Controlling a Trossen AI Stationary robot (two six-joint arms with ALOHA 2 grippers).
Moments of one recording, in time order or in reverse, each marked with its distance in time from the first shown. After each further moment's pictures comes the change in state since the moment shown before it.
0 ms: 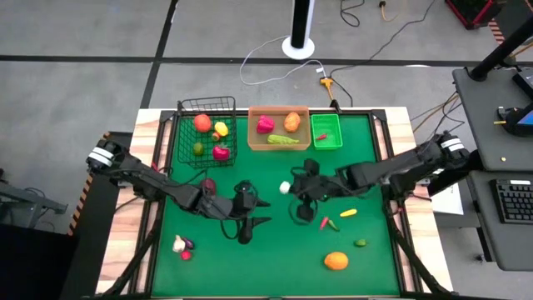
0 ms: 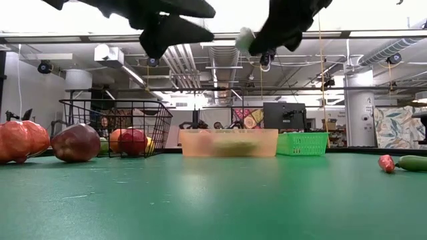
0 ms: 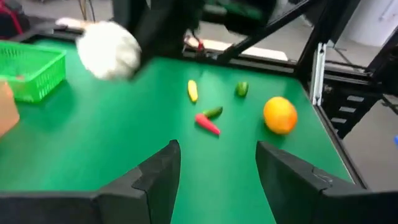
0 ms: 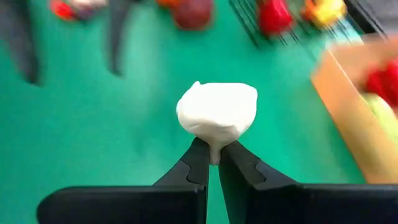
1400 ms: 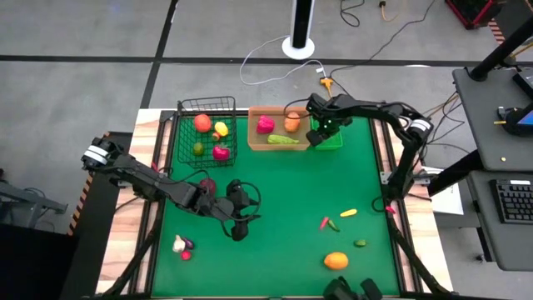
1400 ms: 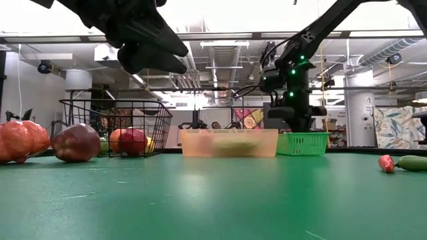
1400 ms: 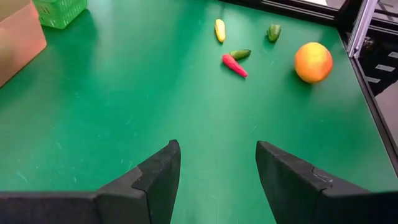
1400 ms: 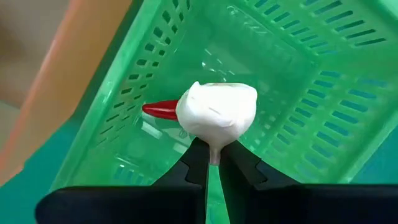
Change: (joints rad) left arm 0.000 -0.055 0.000 -0.306 -0.003 -0.152; right arm -0.937 0.369 0.138 -0.469 -0.211 0.002
